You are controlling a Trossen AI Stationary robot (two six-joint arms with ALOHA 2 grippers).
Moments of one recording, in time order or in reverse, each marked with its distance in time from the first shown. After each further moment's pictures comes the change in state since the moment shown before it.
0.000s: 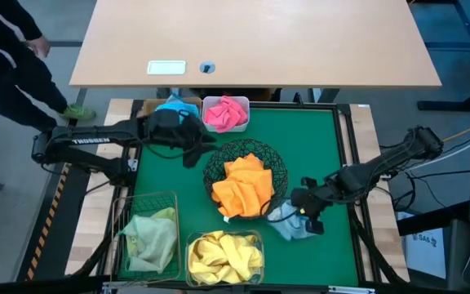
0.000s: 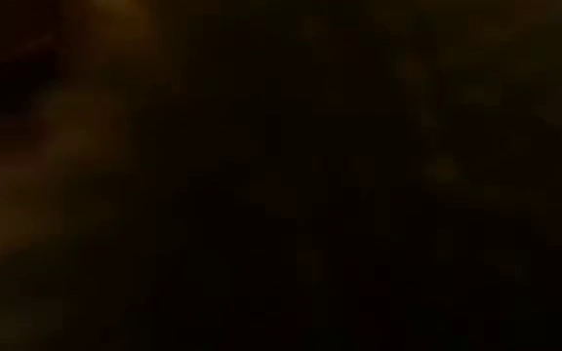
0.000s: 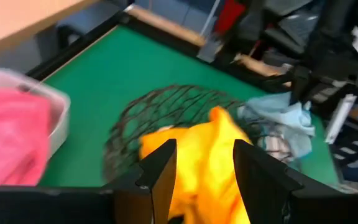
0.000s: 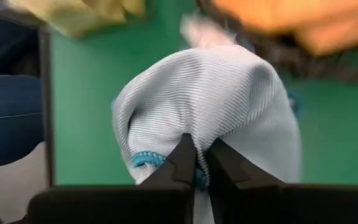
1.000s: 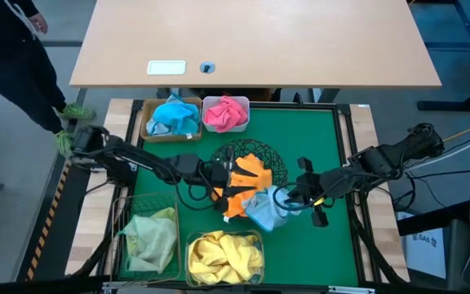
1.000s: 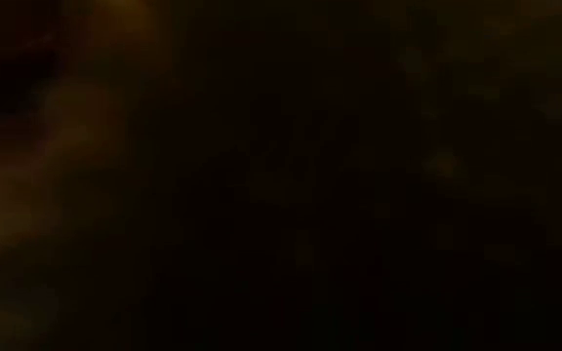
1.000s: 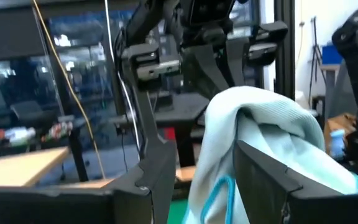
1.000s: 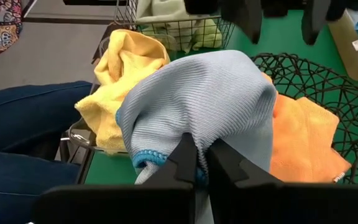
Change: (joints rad) left arm -0.389 0.480 0.001 1.069 -0.169 0.456; right arm 0.000 0.000 0.473 -0.050 0.215 -0.290
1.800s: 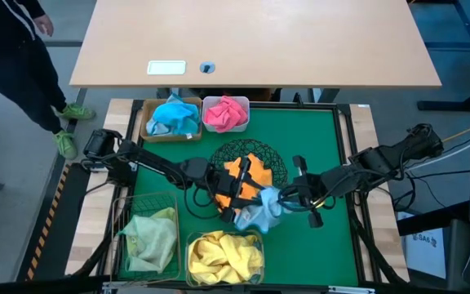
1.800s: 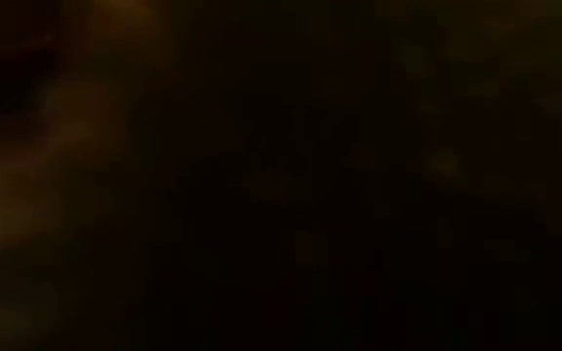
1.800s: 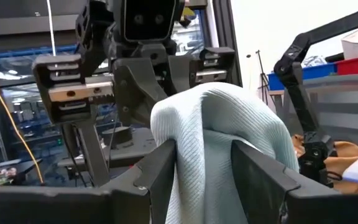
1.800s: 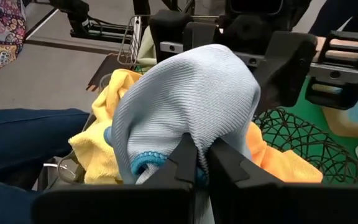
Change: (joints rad) left arm -0.024 0.160 0.156 0.123 0.181 0.016; right arm 0.000 0.012 0.000 0.163 0.052 -0.129
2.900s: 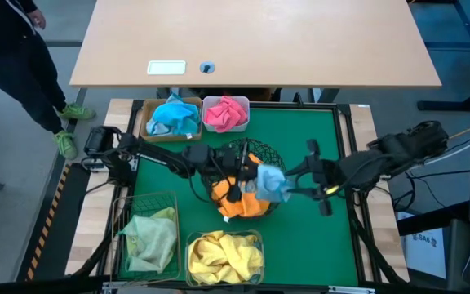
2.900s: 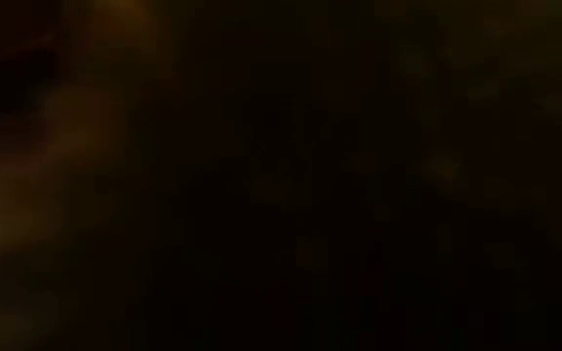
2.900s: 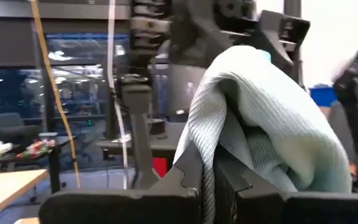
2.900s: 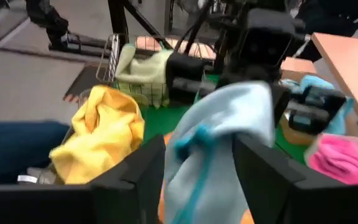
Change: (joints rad) left arm 0.107 -0.013 0.000 0.004 -0.063 -0.122; right arm 0.000 -0.005 0.157 -0.120 0.093 -0.047
